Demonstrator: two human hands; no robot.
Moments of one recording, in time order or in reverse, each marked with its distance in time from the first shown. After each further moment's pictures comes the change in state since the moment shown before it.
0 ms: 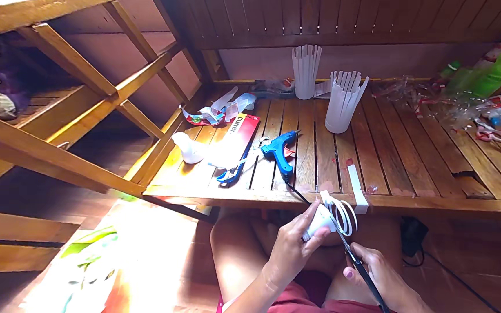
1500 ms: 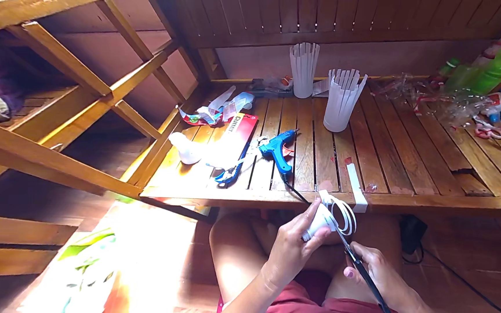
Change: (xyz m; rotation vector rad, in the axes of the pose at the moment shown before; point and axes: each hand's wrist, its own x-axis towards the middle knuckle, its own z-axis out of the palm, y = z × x) left_hand 0.002 0.000 -0.002 -0.031 -0.034 0.018; right_hand 0.000 0.006 0.004 0.017 0.062 -0.082
